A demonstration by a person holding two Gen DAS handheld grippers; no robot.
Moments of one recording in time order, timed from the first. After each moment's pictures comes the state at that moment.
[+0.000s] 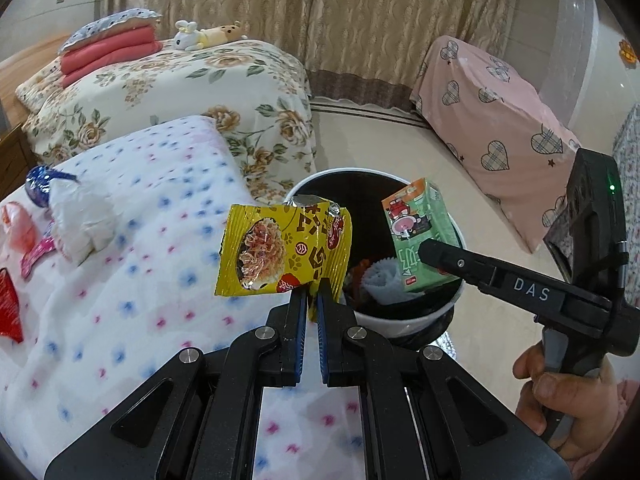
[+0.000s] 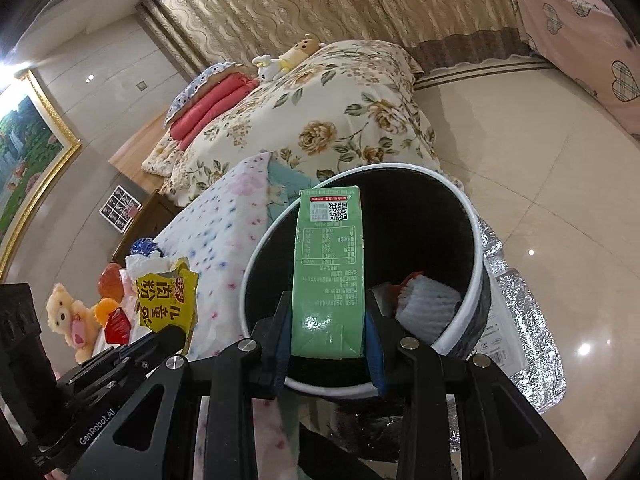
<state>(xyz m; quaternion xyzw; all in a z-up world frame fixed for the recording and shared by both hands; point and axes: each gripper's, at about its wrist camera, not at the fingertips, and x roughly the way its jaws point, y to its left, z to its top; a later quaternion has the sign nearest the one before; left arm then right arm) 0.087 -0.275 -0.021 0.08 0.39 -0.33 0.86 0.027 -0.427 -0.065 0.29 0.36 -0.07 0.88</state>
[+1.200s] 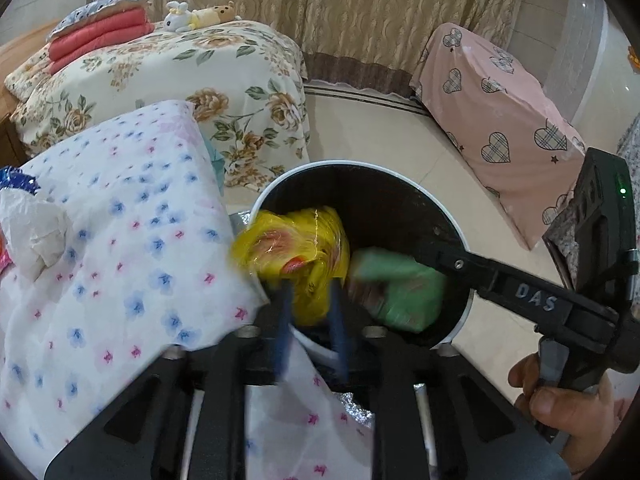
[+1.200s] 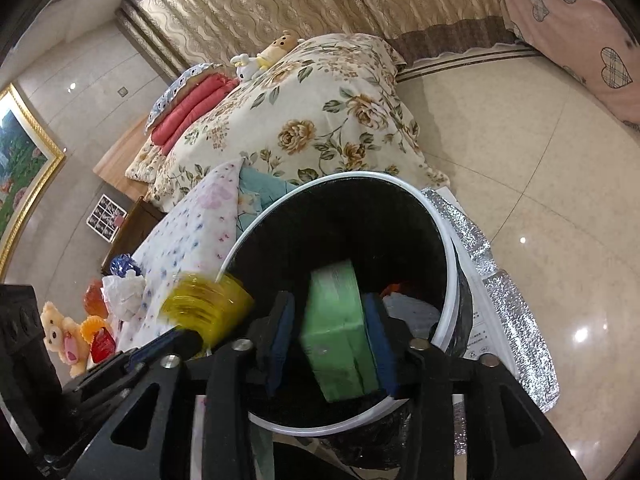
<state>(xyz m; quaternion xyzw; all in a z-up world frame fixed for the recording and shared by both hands) 0.108 -0.307 -0.035 0.08 0.42 -0.33 0.84 0.039 -0.454 -0.073 0.31 0.37 -0.09 0.87</state>
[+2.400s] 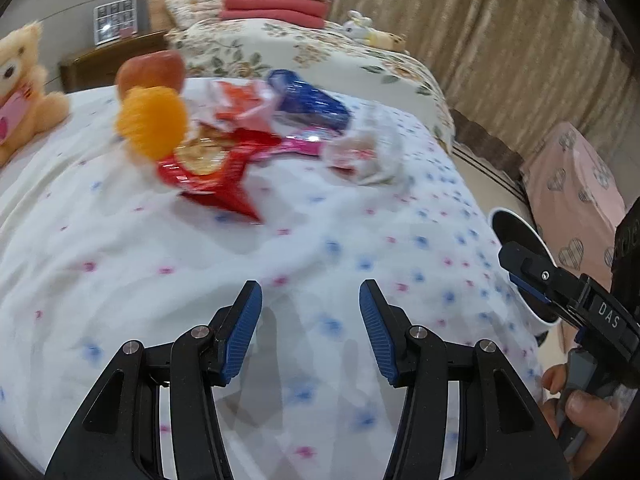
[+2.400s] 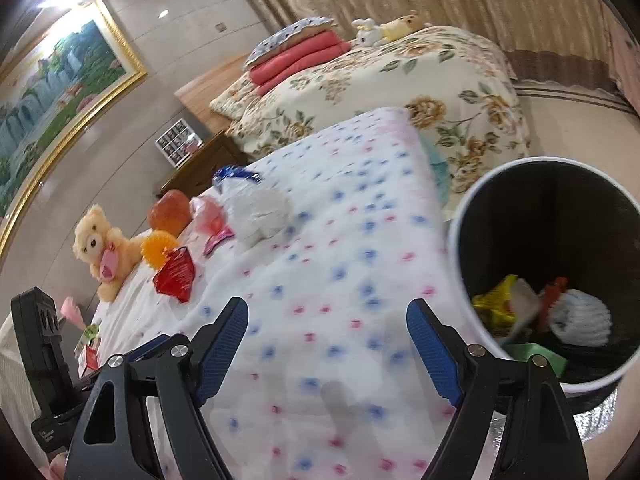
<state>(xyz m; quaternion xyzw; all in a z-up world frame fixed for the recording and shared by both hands) 0.106 -0.065 -0.044 -0.06 0.42 -0.13 0.90 0.083 -0.288 -0.057 0.21 0.38 0.06 0.90</state>
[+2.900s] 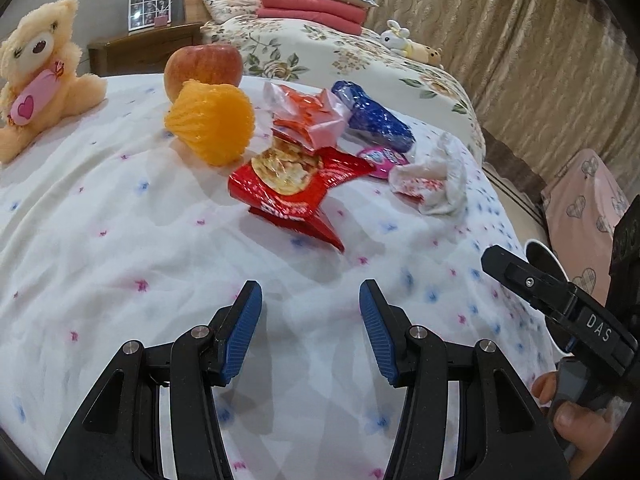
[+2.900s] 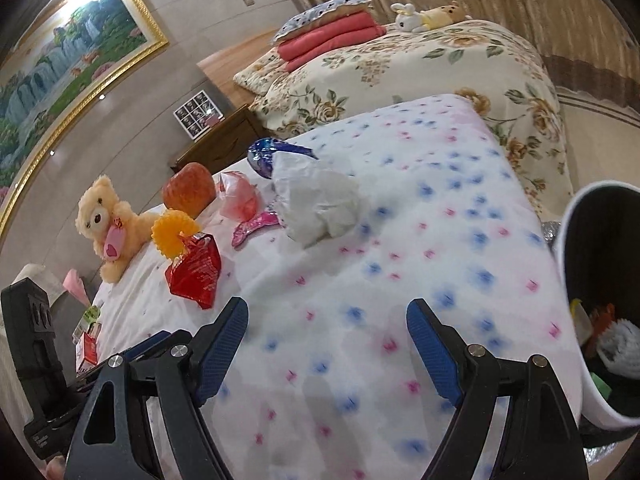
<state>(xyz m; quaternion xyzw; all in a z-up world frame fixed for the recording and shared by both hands) 0.130 -0.029 -0.046 -0.09 0.42 -0.09 0.90 0.128 -0.234 -0.061 0.18 0.41 0.10 0.89</state>
